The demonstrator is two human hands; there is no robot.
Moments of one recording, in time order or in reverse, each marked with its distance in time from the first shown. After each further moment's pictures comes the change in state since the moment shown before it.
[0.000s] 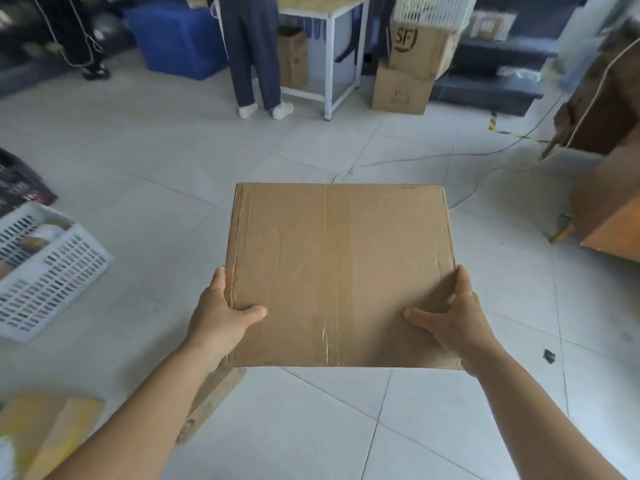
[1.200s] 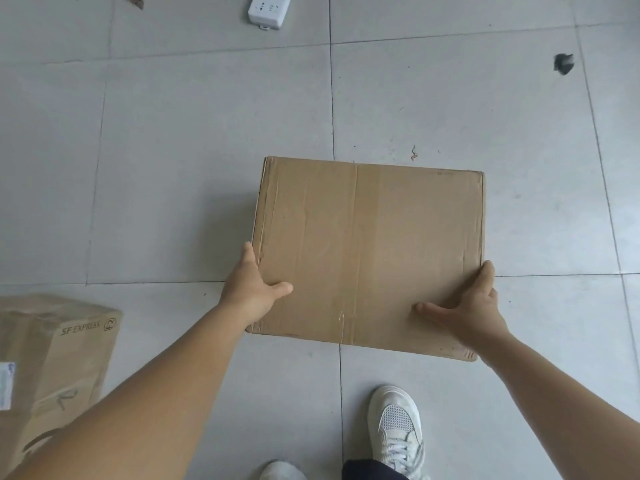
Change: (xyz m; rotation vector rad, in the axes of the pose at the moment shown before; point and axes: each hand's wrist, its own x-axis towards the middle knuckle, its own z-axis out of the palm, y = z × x) left_hand 0.127 -0.288 0.455 0.701 -0.584 -0.064; right_hand 0.076 0.541 0.124 -0.091 0.067 0.758
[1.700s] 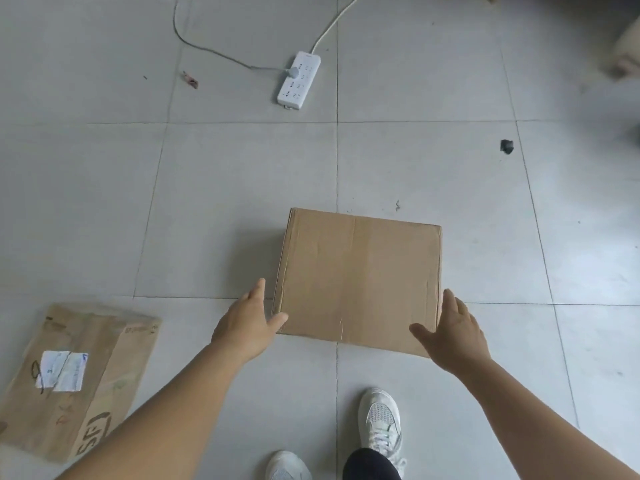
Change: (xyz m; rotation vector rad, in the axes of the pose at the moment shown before) left_hand -0.130 0.009 -0.085 0.327 0.003 0.146; right_hand -0.123 -0.054 -0.066 -0.444 0.024 -0.184
